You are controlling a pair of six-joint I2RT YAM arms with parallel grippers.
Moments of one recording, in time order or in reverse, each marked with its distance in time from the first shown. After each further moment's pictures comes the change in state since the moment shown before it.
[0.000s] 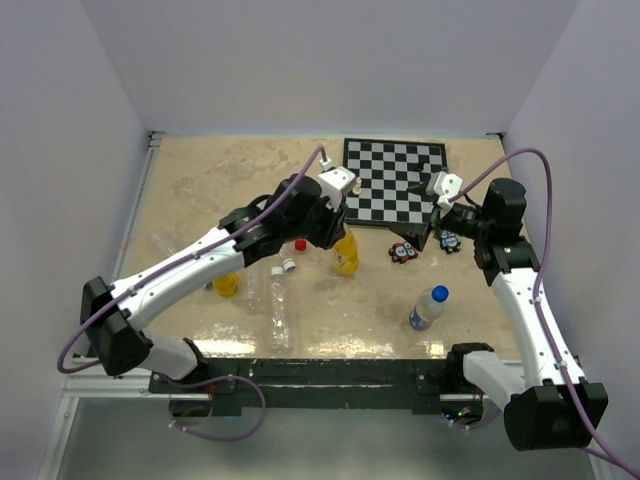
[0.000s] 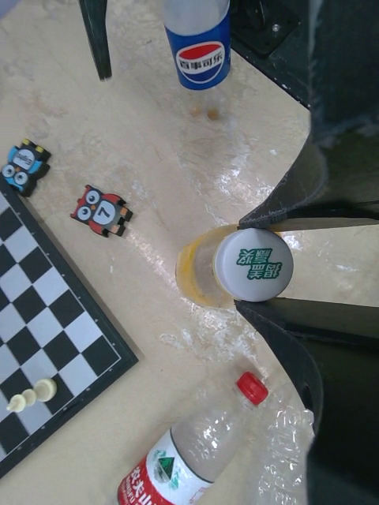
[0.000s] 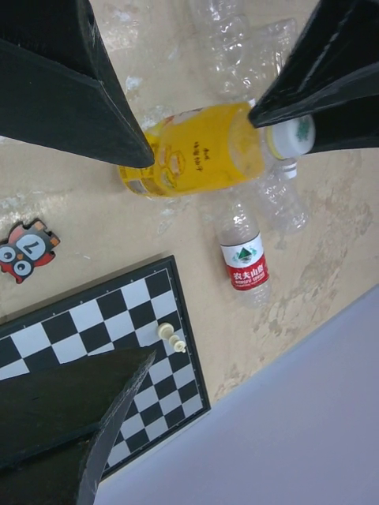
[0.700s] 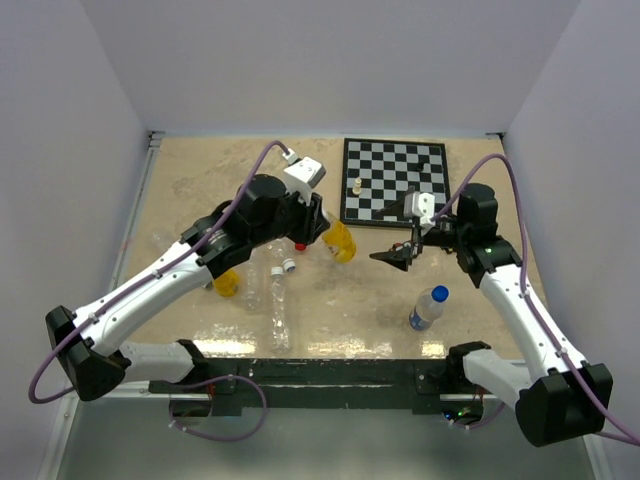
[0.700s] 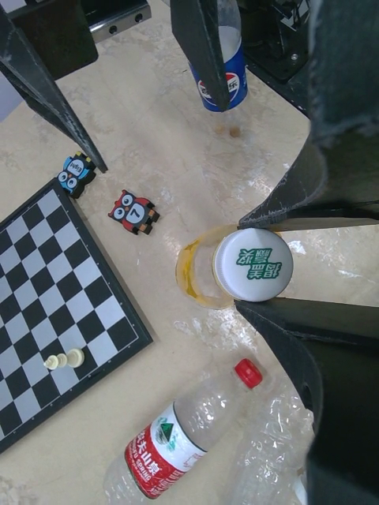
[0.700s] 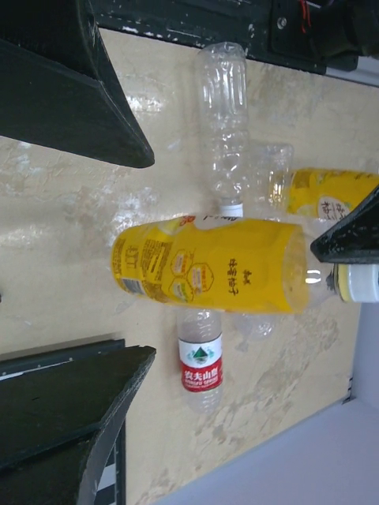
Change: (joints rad) left arm 0.055 -0.209 -0.092 0.046 0.008 -0.053; right arm 0.148 0.032 -0.047 -0.007 -0.146 -0.066
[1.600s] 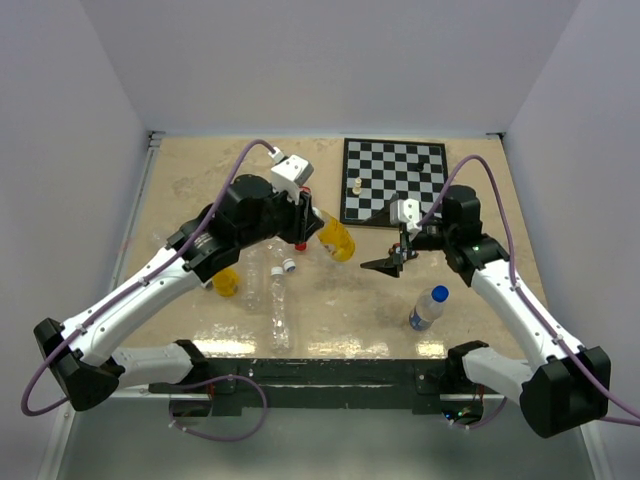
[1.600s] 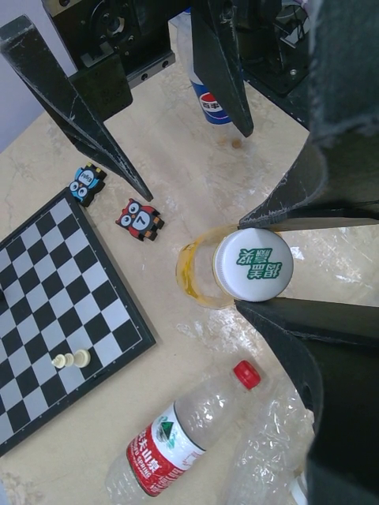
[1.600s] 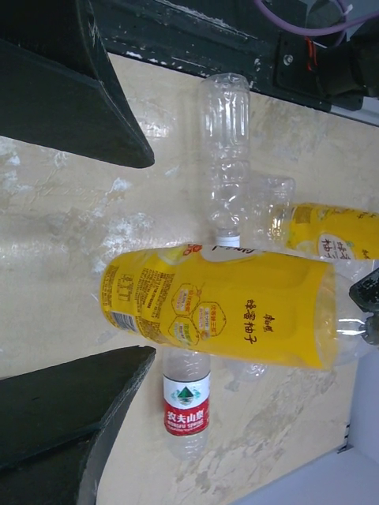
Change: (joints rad) left arm 0.036 -0.062 -0.021 -0.001 0.043 -0.019; right arm 0.106 0.058 -0.014 0.003 -0.006 -0.026
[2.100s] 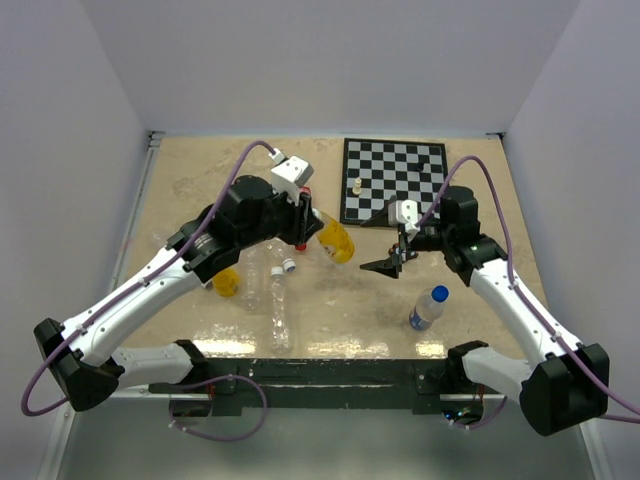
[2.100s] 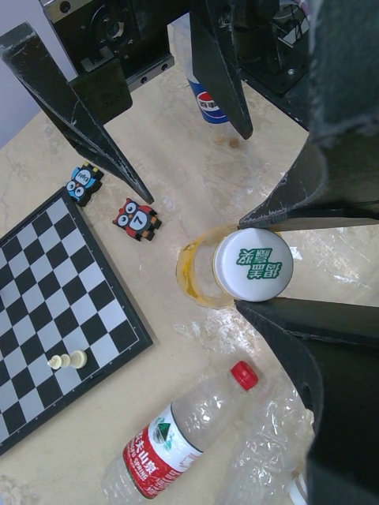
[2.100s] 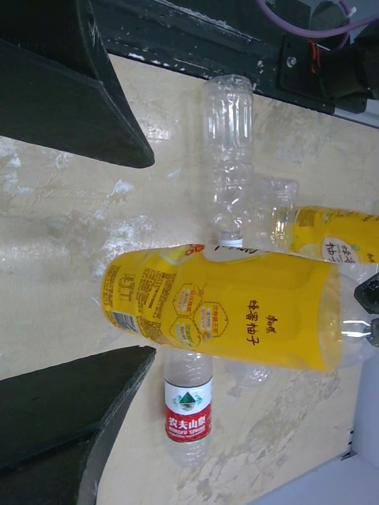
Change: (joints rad) left arm 0.001 -0.004 -0.011 0.000 0.003 0.000; right arm 0.005 0.011 -0.010 0.001 -0.001 -0.008
